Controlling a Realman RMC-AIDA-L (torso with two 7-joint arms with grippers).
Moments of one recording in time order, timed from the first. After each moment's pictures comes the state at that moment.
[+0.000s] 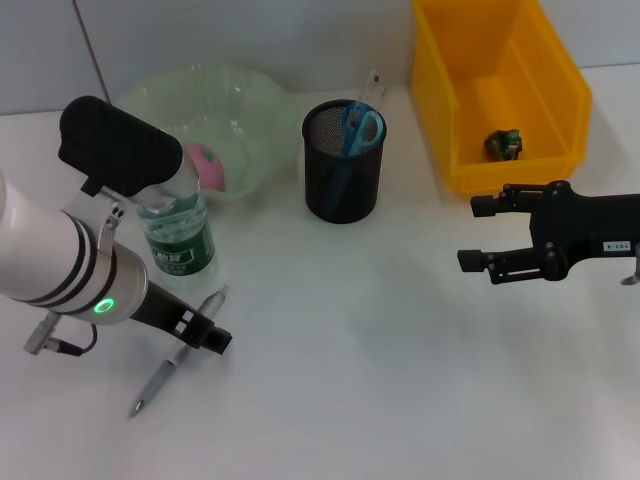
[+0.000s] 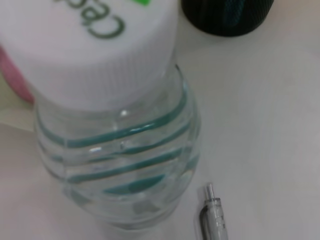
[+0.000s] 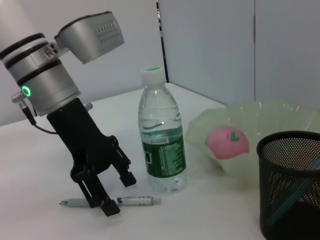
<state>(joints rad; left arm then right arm) -0.51 -2.08 1.74 1.34 2.67 1.29 -2.88 0.61 1.97 -0.38 -0.59 -2.30 -1.66 1.21</state>
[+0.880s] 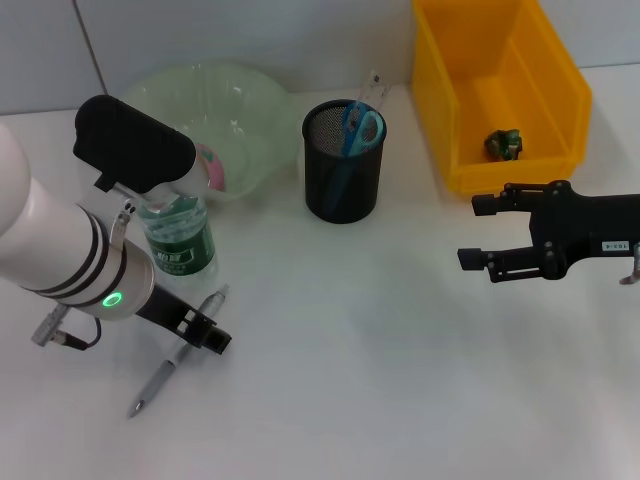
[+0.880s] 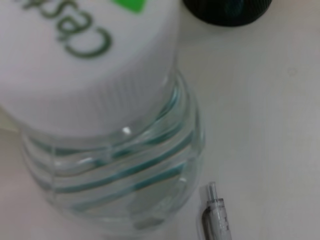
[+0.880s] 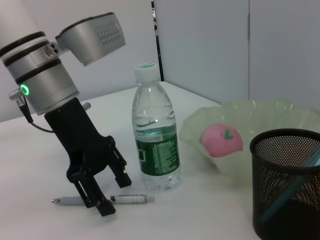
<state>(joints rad) -0.57 -2.08 1.74 1.27 2.67 1.29 -2.88 0.61 1.97 -0.38 -0.58 -2.30 -1.64 1.20</state>
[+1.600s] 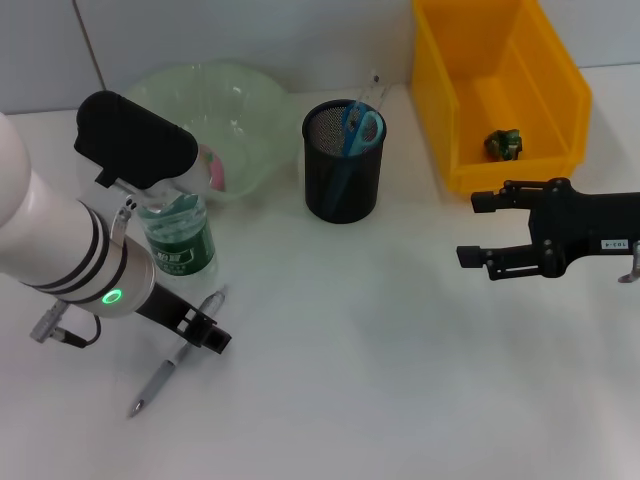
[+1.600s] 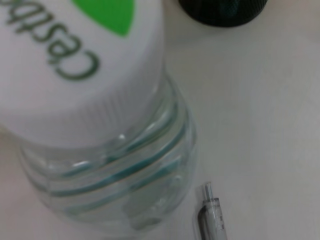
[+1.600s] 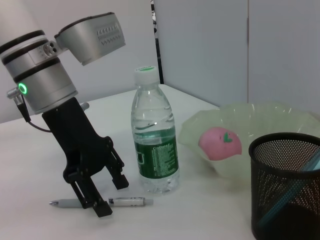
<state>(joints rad) -0.58 -2.08 1.73 1.28 2.67 1.32 -2.88 0.61 1.97 -0.38 -0.58 -2.29 -1.64 1.19</state>
